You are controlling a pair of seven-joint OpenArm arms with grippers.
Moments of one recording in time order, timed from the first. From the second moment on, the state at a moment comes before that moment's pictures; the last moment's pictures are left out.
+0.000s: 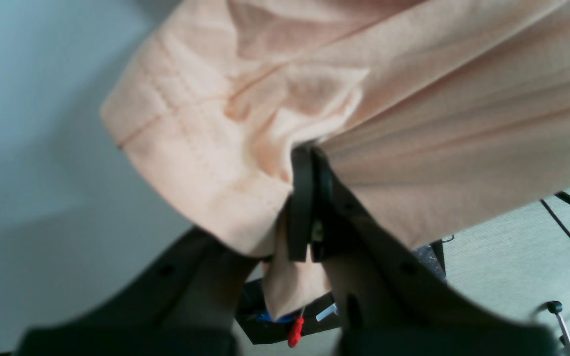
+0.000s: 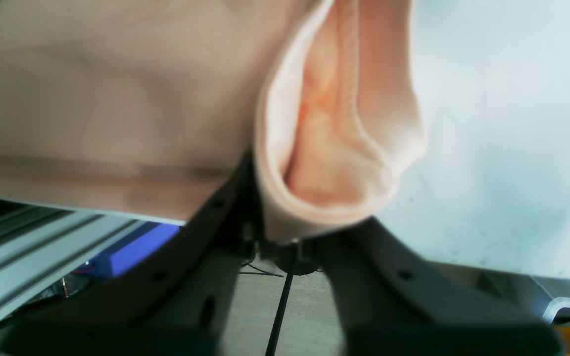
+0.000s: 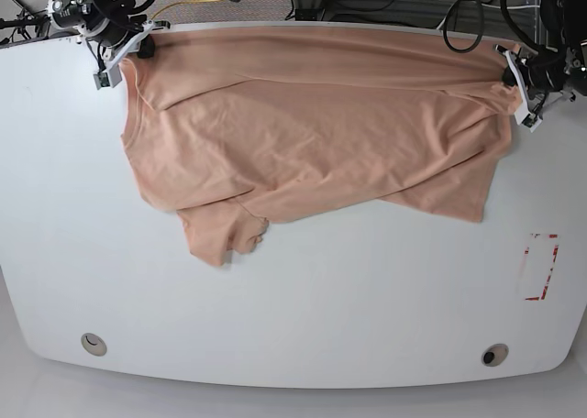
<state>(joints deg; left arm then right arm) 18.9 -28.9 -25.3 93.0 -29.5 -43.1 70.2 -27.4 3.3 40.8 104.6 29.0 40.1 -67.9</state>
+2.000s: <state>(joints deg) 4.3 -27.6 -26.0 103.2 -37.5 -42.8 81.9 23.7 17.3 29.9 53.5 21.0 37.1 -52.9</state>
